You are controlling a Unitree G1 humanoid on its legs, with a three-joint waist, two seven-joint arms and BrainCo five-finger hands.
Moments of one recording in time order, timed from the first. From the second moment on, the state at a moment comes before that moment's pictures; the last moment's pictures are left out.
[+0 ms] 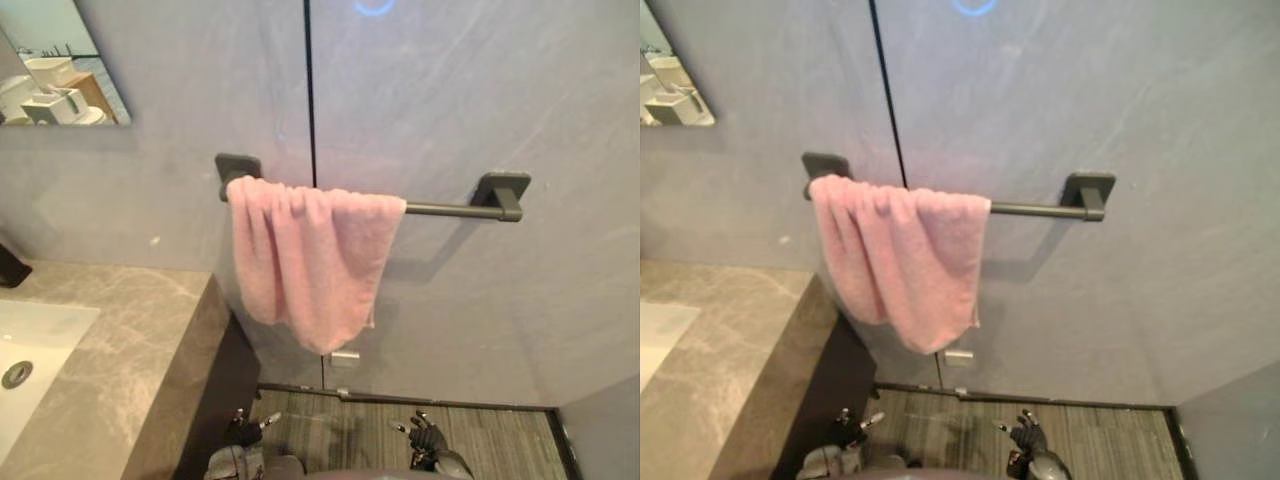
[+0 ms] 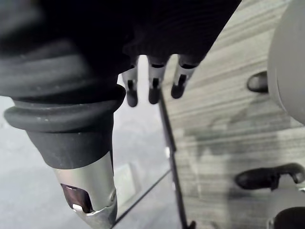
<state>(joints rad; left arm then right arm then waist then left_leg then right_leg) 0.07 0.02 0.16 1.04 -0.03 -0.16 0.05 0.08 0.04 -0.15 1.02 0.11 -0.11 -0.04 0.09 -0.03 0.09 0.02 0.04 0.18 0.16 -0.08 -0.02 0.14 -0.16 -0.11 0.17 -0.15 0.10</state>
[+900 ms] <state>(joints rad) 0.28 0.02 -0.04 -0.07 0.05 -0.21 0.12 0.18 -0.01 -0.06 0.92 0.07 -0.14 -0.06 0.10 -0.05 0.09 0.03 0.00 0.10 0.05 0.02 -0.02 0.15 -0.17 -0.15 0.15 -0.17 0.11</state>
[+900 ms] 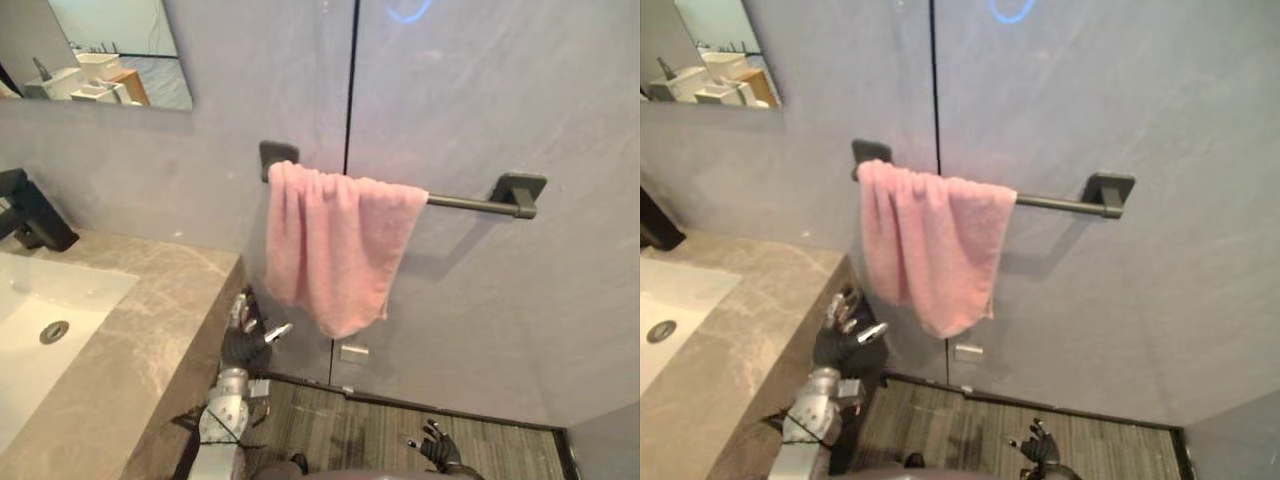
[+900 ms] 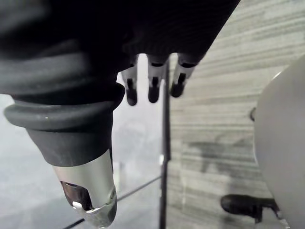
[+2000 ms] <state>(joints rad) 0.09 0.11 0.05 -0.02 0.17 -0.20 0.24 0.19 -0.03 0.01 0.92 0.07 -0.12 -0.02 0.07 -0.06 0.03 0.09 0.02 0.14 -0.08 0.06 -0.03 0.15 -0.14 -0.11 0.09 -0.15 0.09</state>
